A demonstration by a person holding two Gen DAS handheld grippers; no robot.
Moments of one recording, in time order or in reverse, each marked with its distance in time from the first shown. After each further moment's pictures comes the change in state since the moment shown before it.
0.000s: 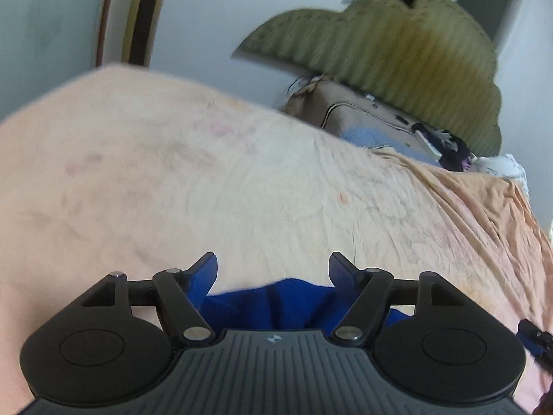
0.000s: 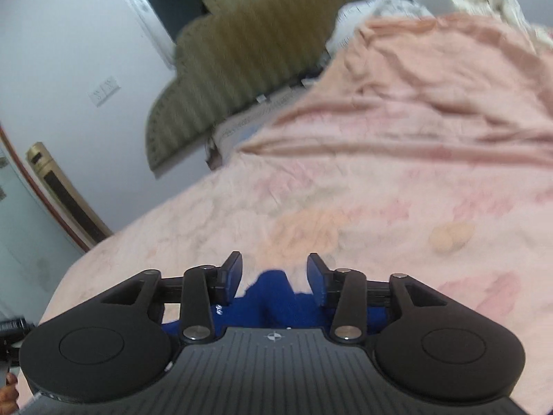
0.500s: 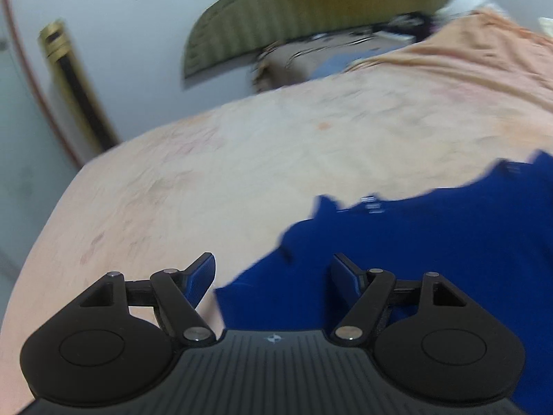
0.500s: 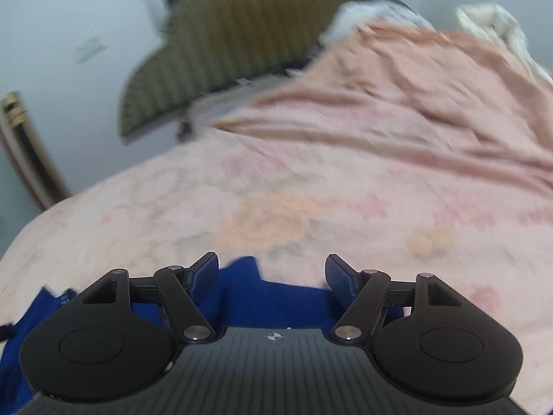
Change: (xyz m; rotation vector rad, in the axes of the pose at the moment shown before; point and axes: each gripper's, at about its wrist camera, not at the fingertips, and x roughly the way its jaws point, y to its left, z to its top) left arm 0.036 -0.063 -0.056 0.565 0.037 0.229; right arm 0.020 0.010 -0.010 -0.158 0.047 -0.132
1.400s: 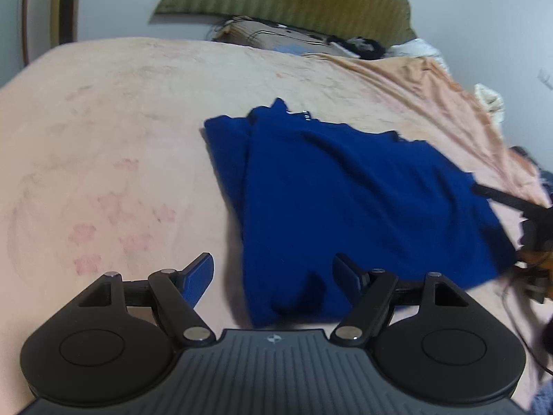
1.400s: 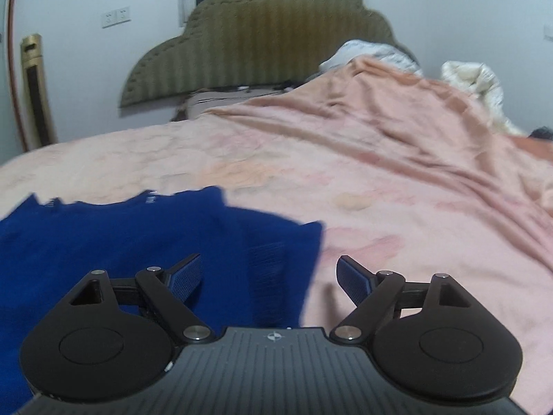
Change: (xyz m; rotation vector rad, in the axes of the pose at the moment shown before) left arm -0.113 0.082 -0.139 -0.261 0.047 -0.486; right arm -0.067 -0.010 -0.070 -0.206 -0.043 -0.128
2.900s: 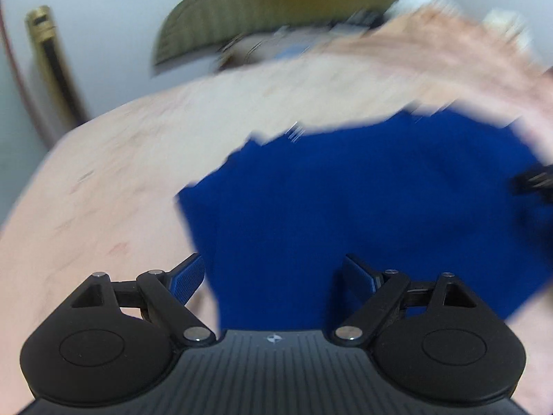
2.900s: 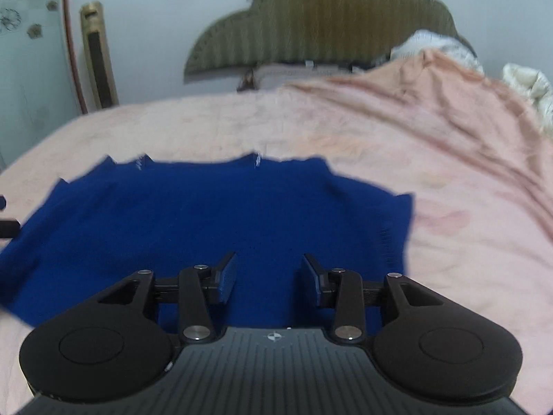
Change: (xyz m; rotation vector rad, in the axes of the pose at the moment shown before) left arm 0.064 -0.086 0.029 0.298 0.003 0.389; right arm -0.029 0.058 -0.008 -0.099 0.122 0.152
